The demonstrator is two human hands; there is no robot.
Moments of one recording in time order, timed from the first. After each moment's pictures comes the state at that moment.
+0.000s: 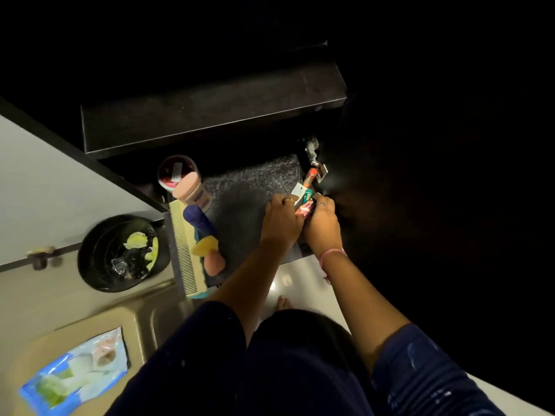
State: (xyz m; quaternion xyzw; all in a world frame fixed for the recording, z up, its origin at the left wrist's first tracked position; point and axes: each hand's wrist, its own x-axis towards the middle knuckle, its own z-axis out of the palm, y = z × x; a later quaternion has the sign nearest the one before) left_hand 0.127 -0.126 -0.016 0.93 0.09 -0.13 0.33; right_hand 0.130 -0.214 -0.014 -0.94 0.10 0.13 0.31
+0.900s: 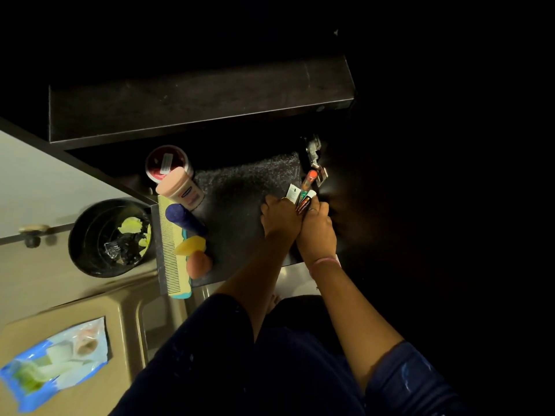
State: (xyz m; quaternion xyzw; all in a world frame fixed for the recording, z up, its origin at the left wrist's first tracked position) left_hand 0.158 -0.149 -0.035 0.90 0.24 -0.22 0.29; right_hand 0.140 -0.221 -0.043 -0.97 0.05 0.15 0.17
